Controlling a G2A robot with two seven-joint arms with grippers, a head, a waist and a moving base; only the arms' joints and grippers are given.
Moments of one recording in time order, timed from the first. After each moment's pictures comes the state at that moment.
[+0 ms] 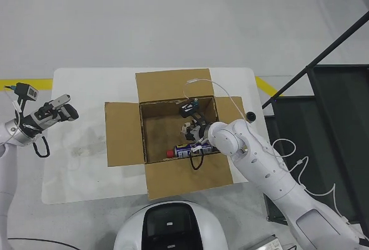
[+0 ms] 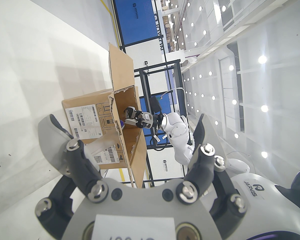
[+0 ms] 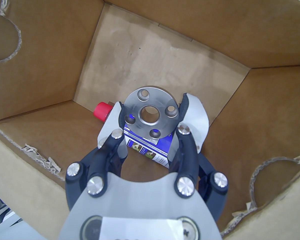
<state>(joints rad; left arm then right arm) 0.96 -0.99 -1.55 -1.05 -0.40 -0.40 -1.23 -1.01 -1.19 0.95 -1.55 -0.84 0.01 0.93</state>
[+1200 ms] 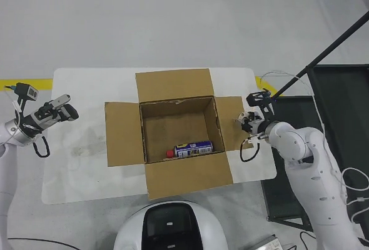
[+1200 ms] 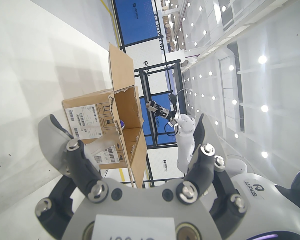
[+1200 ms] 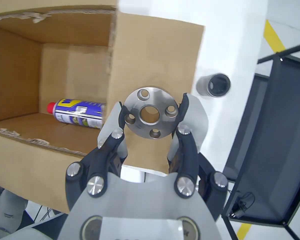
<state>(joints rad) 0.96 -0.99 -1.55 -1.05 -0.40 -0.40 -1.23 -1.39 -1.08 1.58 -1.84 -0.88 0.00 1.02</state>
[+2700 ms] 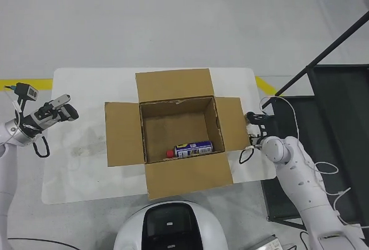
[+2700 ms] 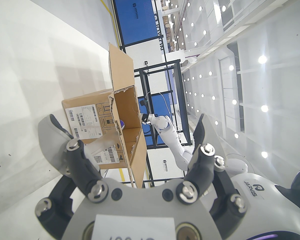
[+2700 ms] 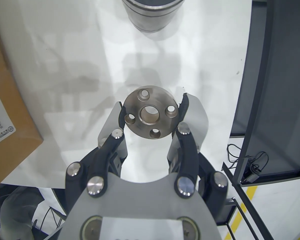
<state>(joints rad) 0.96 -0.99 -1.55 -1.05 -0.40 -0.40 -1.23 -1.26 -1.10 1.41 -1.28 -0.95 0.05 0.81</state>
